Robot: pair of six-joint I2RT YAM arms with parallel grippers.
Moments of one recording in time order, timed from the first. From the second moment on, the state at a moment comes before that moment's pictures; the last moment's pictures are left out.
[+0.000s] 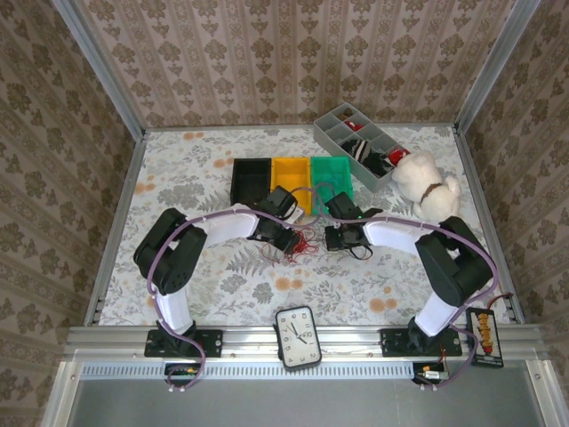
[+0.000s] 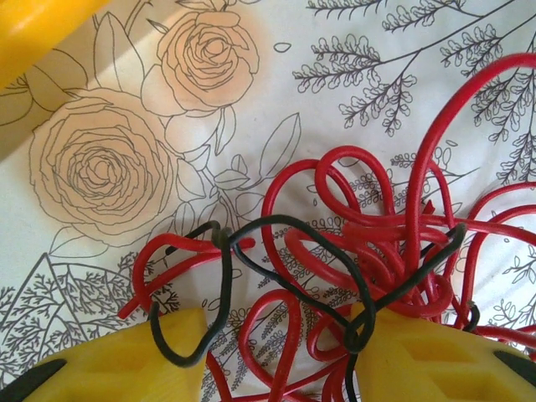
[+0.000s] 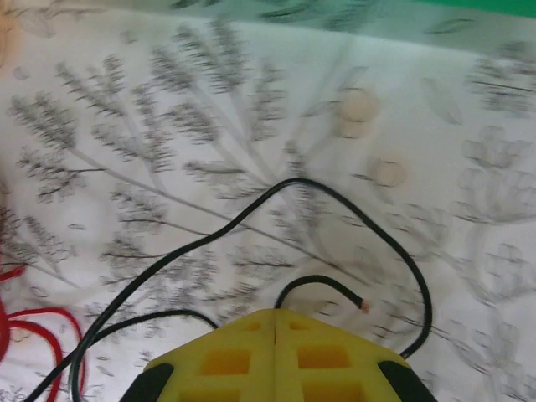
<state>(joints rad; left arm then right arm) -0.77 1.83 1.11 -0.48 0.11 -0.08 0.52 1.64 0.86 -0.38 0.04 0.44</state>
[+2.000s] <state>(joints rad) -0.56 1.29 0.69 -0.14 -0.37 -0.35 0.42 1.78 1.72 -0.35 -0.20 0.42</state>
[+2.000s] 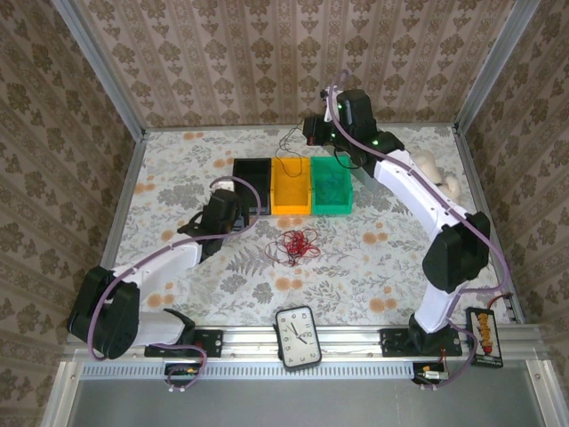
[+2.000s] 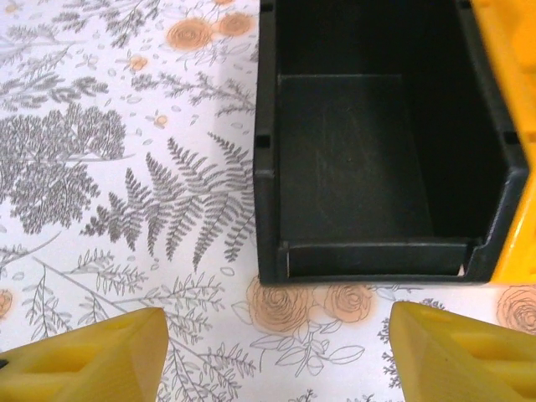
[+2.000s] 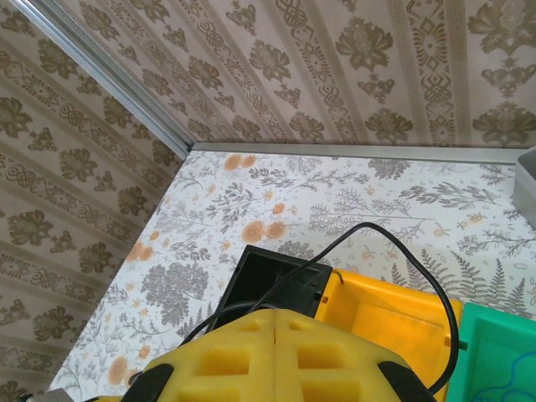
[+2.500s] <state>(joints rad) -0.55 1.30 0.69 -0.15 -0.38 -0.39 0.45 1.94 1.65 -0.37 -0.19 0.42</state>
